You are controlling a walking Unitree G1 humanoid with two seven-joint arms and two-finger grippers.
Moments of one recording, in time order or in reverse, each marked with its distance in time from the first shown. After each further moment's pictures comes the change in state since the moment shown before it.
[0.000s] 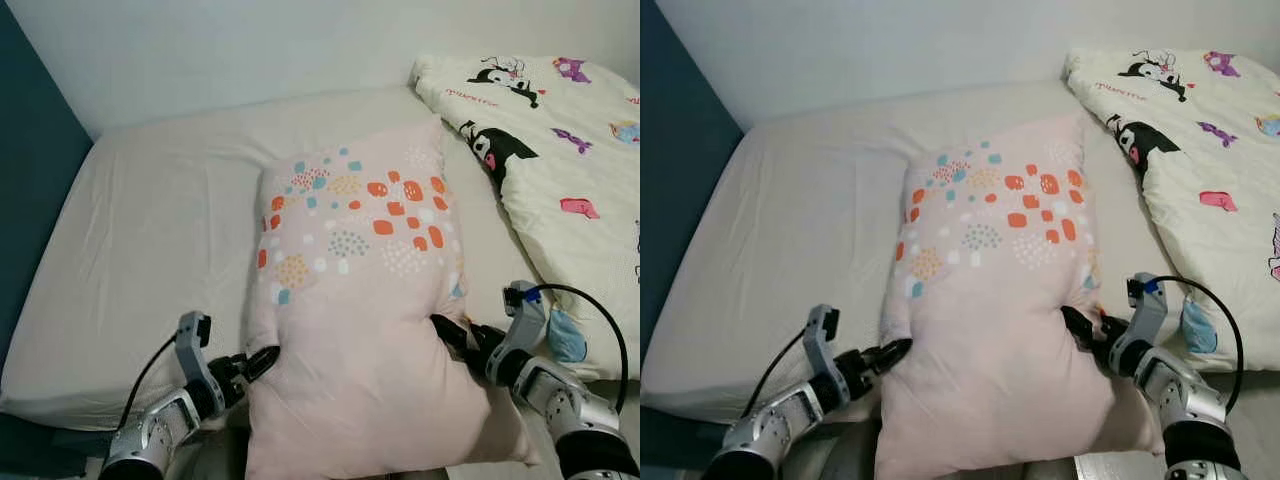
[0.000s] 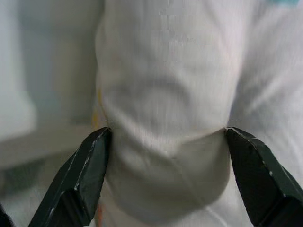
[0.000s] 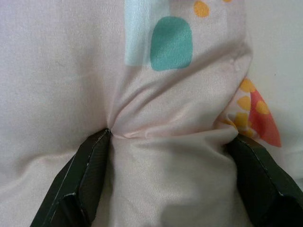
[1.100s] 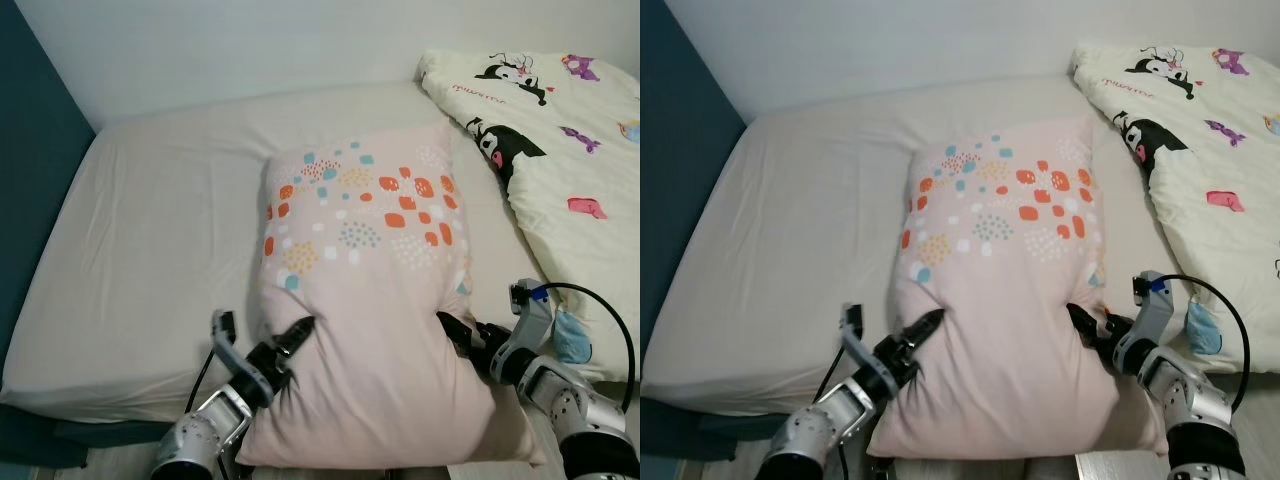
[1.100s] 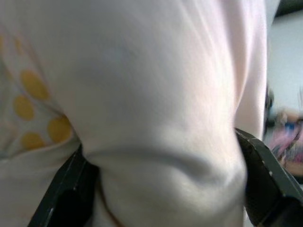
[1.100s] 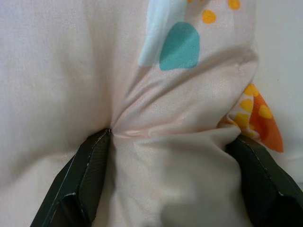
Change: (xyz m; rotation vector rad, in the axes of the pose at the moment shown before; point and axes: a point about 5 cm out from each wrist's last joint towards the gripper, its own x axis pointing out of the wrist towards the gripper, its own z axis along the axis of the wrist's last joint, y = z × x) left arm 0.040 -0.062 -0.017 -0.219 -0.075 -0.210; right arm -0.003 0.000 0.005 0.004 -0.017 -0.008
